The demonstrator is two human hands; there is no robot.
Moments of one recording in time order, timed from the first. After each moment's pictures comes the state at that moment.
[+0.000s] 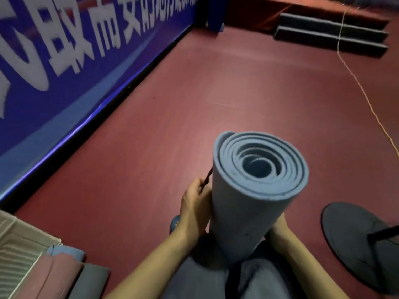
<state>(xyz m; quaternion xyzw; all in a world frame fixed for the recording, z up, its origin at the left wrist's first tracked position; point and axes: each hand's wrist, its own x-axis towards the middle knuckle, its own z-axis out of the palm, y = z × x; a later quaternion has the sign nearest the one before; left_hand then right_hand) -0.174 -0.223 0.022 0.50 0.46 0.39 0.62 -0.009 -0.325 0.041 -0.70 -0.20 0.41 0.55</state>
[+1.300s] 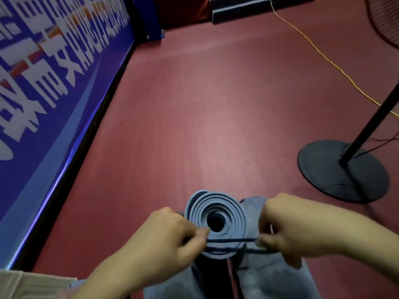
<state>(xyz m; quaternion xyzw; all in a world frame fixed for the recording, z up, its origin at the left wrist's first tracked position) -0.209 -0.369 0.173 0.97 0.14 0.02 0.22 0.014 -0.526 0.195 -0.72 -0.55 0.42 -0.02</state>
